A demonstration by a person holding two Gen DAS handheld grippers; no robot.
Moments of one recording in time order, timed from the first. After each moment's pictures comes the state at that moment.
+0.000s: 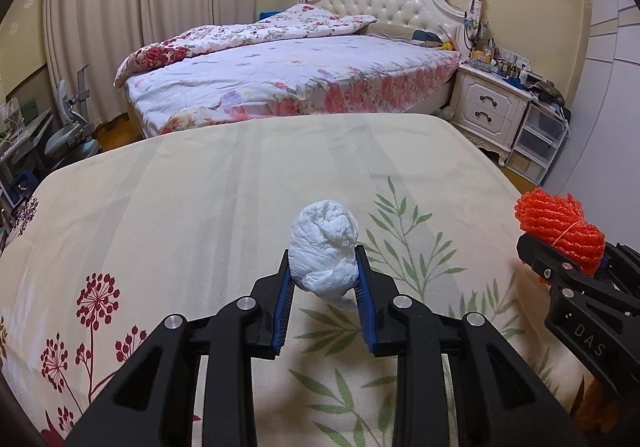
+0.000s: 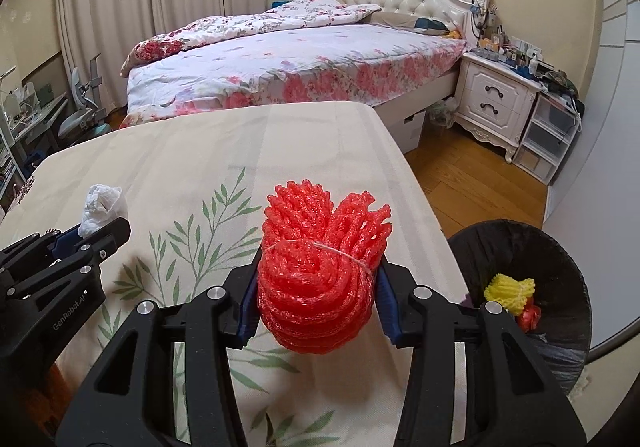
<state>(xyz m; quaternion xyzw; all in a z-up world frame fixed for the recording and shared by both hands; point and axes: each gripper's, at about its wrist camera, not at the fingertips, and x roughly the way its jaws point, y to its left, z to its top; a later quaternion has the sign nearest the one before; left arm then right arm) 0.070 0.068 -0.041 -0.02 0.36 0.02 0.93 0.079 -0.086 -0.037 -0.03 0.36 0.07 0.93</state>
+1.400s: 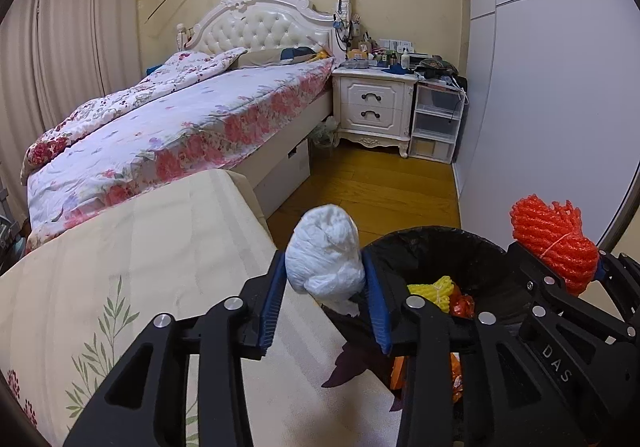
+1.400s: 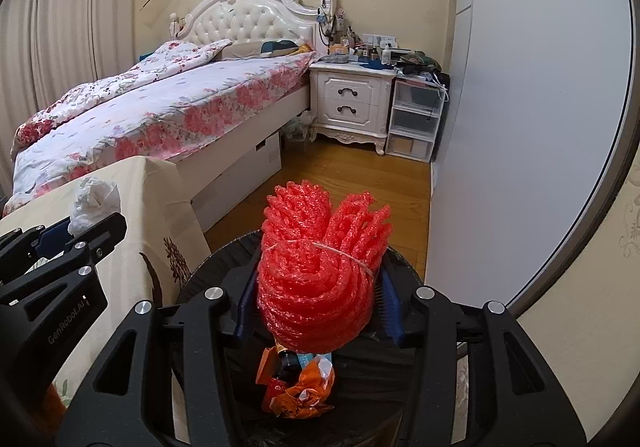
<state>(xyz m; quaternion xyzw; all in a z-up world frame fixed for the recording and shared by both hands) 0.112 -0.137 -0.033 0.07 0.31 -0.15 0.94 0.064 -0.278 -0.037 0.04 0.30 -0.16 0.94</state>
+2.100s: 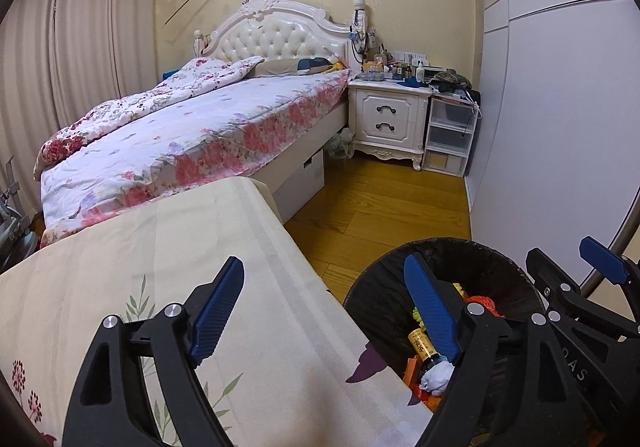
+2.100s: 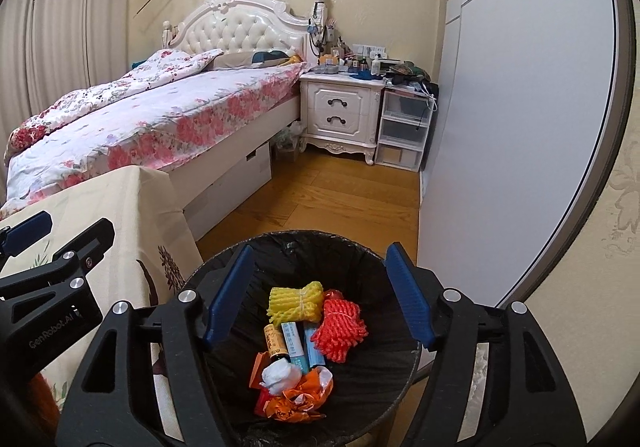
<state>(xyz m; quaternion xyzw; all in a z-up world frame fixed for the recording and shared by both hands) 0.105 -0.122 -0.022 0.06 0.29 -0.13 0.95 0.054 -0.275 -0.029 0.03 0.29 -0.18 0.94</state>
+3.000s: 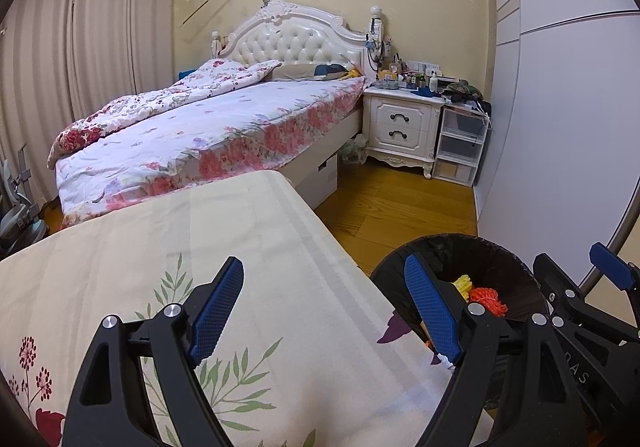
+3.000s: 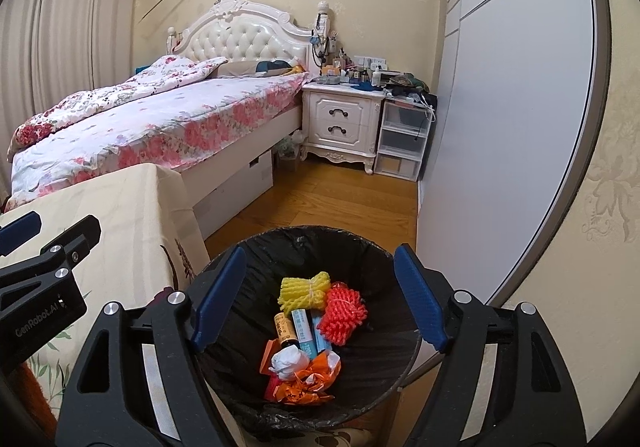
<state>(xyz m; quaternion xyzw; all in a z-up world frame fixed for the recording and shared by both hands) 0.078 -0.090 -0.018 0.04 0.29 -0.11 0.95 0.026 -0.249 -0.025 0.02 0.27 -0.18 0.95</state>
